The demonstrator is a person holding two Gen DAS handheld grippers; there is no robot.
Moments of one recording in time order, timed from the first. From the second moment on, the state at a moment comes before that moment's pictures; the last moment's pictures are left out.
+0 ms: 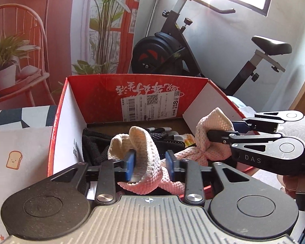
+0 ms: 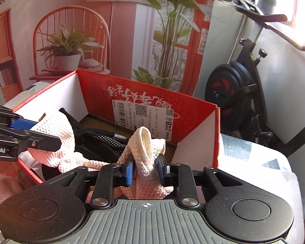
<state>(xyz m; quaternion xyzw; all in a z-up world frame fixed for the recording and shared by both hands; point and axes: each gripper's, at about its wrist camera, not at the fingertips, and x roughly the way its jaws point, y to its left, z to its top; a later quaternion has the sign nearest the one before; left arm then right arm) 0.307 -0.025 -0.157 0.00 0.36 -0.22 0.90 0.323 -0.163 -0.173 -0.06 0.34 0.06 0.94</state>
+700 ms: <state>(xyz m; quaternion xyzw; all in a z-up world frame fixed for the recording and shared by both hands) 0.236 -0.010 -0.135 0.01 0.35 -0.21 0.91 0.237 -0.163 -0.154 -0.02 0.30 0.04 0.95</state>
